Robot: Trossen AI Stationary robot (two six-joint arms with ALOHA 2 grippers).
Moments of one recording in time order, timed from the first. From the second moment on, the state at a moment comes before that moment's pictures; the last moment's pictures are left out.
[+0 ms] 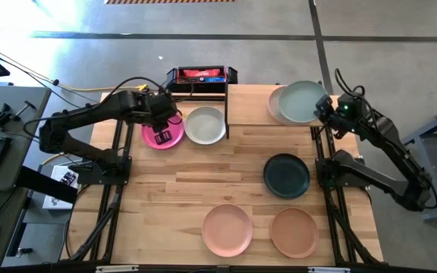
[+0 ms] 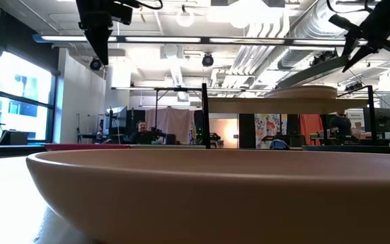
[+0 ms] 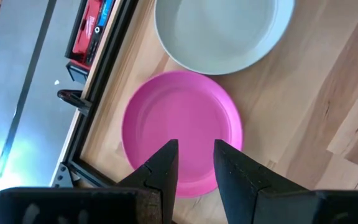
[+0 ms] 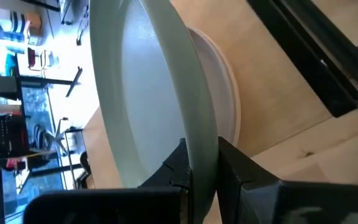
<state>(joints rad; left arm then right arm) 0.32 1.30 1.33 -1.29 -0.35 -0.02 -0.89 0.57 0.86 -1.00 0.09 1.34</state>
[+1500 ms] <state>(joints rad) 0.32 1.29 1.33 -1.28 -0.35 -0.02 -0.88 0.77 0.86 -0.92 0.03 1.29</state>
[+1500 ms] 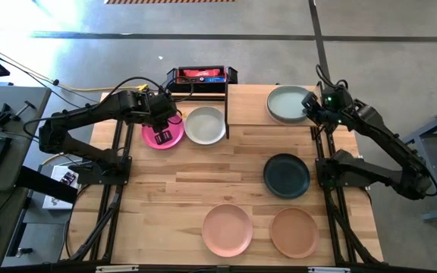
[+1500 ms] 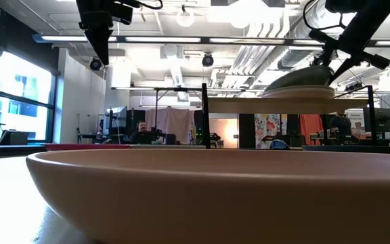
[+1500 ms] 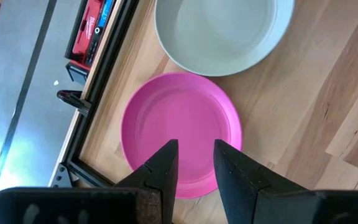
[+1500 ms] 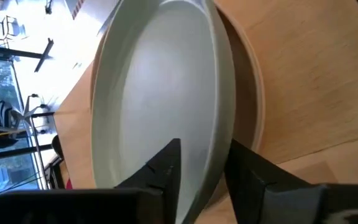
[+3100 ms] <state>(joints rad) 0.32 1.29 1.33 -1.28 -0.34 -0.04 -0.88 0.72 0.86 -1.05 -0.15 1.28</state>
